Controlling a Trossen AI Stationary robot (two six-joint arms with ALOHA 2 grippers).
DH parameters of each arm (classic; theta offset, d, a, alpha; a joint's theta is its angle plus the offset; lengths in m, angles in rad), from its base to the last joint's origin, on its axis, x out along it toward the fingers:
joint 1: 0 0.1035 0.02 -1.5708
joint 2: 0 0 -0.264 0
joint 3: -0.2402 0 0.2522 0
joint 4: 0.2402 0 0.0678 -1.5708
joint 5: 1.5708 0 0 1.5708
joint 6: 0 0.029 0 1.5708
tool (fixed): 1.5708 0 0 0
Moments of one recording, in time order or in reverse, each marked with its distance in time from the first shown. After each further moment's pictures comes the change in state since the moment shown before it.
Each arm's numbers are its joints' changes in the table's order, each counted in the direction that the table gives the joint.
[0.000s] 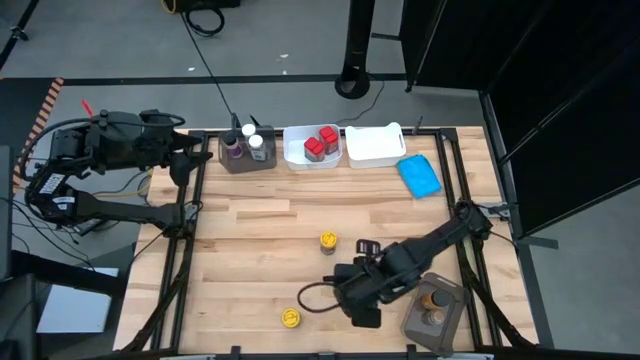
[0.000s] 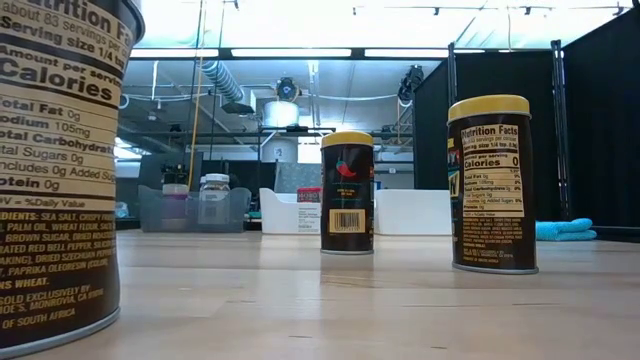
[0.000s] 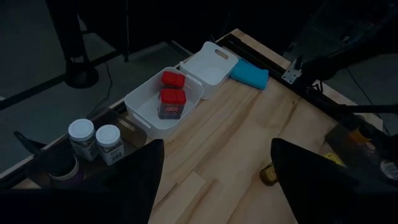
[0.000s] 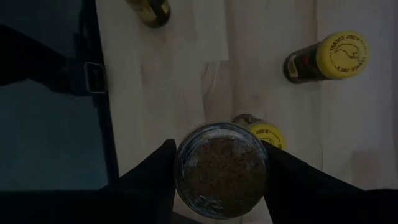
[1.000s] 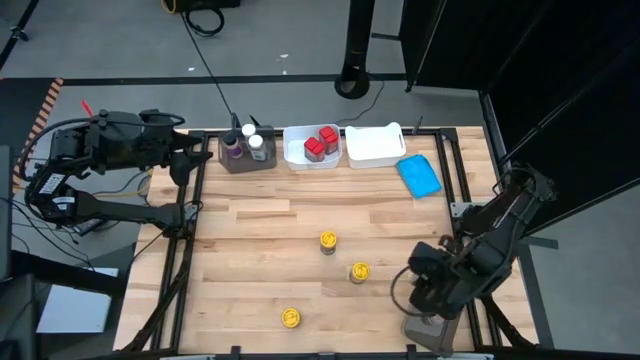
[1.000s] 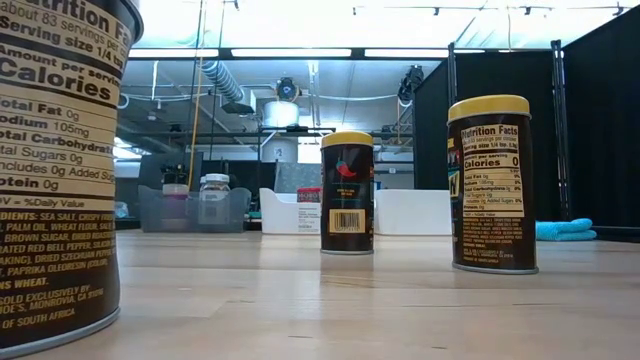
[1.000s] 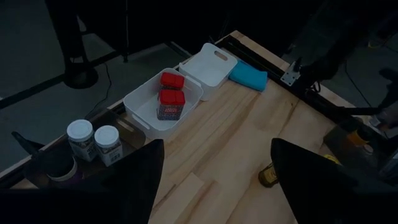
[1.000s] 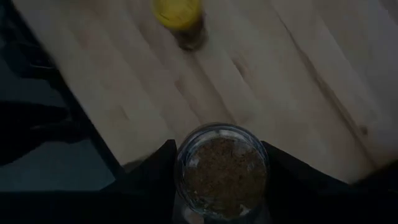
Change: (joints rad) left arm 0.000 0.000 0.000 -0.006 0.000 -0.007; right arm 0.283 -0.593 0.832 -0.143 0.110 0.793
